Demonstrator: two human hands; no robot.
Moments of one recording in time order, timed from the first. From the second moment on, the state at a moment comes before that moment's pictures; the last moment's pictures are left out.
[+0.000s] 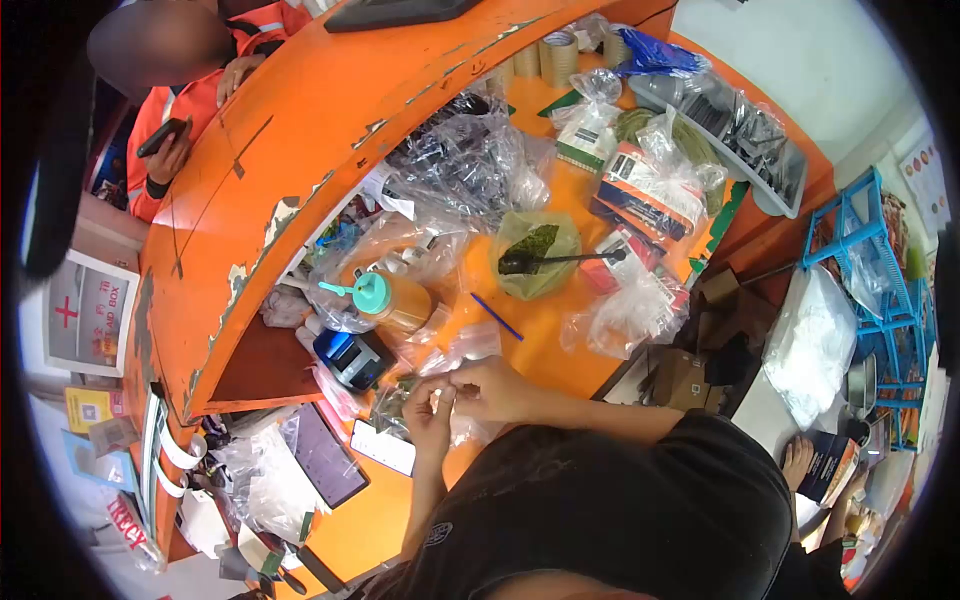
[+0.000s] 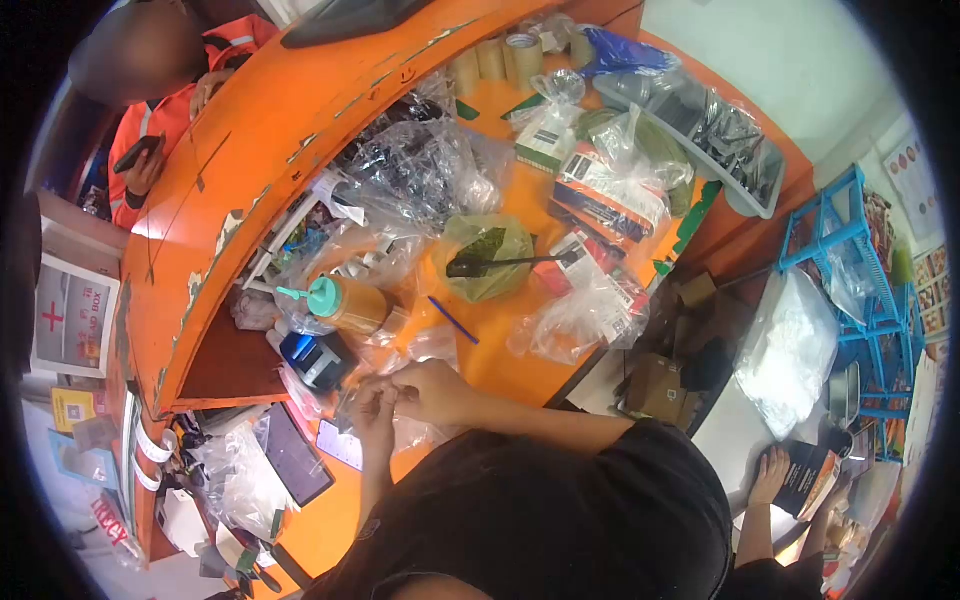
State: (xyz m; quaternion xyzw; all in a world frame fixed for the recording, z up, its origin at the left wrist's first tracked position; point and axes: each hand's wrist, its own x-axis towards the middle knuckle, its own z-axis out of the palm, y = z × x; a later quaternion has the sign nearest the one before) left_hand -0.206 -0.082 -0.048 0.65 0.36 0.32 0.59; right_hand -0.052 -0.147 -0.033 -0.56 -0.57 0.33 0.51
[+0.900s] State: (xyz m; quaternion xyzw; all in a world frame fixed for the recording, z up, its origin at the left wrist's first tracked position) left_hand -0.284 -0.043 -0.056 0.50 0.54 0.54 0.41; right_hand -0.037 -0.164 -0.085 -0.56 -0.50 0.41 0.52
